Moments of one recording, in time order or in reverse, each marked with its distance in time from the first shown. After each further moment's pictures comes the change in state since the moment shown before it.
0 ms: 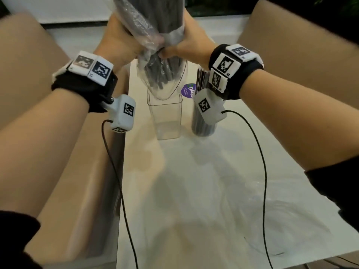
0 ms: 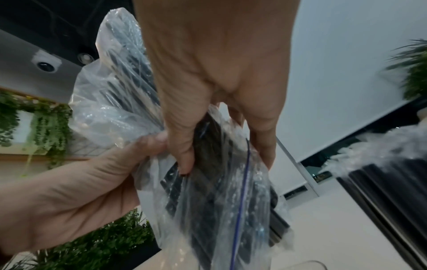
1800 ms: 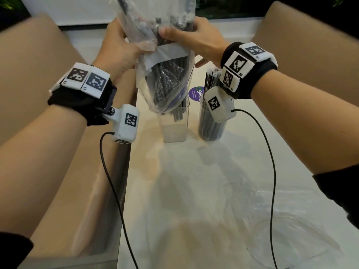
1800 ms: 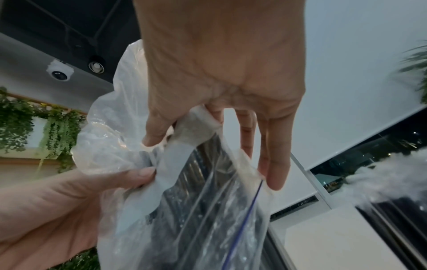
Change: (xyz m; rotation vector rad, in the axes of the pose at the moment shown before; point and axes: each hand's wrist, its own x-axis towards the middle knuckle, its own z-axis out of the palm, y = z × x) left_hand -0.006 -0.011 -0.010 -0.100 0.162 -0.216; right_hand 0.004 -0.008 -0.013 -0.057 -0.038 0.108
